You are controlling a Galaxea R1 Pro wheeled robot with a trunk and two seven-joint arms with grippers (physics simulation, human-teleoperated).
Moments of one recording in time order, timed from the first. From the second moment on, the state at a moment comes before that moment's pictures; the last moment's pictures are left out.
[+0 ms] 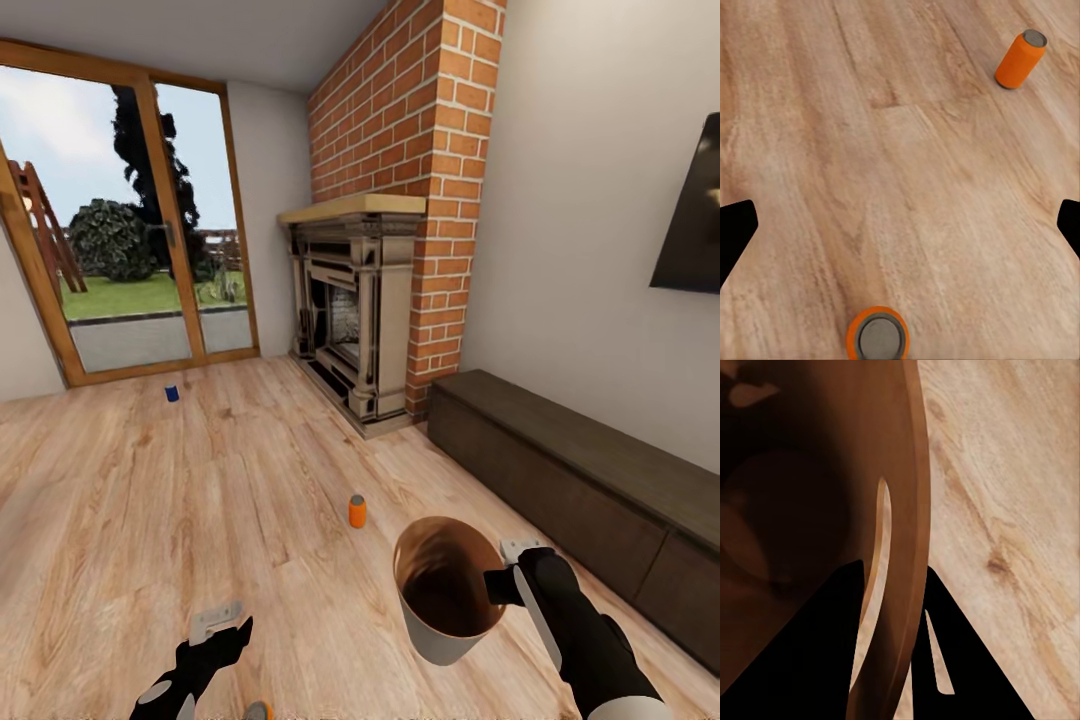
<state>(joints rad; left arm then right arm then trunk) -0.30 -0.02 0.22 -0.66 0.06 0.01 -0.10 -0.43 -0.06 0.01 -1.11 0.01 1.00 -0.02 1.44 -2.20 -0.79</state>
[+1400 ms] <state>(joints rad) -0.32 0.00 0.22 -0.60 0.06 0.01 -0.09 -0.43 -0.06 0.01 -1.10 0.01 1.00 -0.02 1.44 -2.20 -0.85</state>
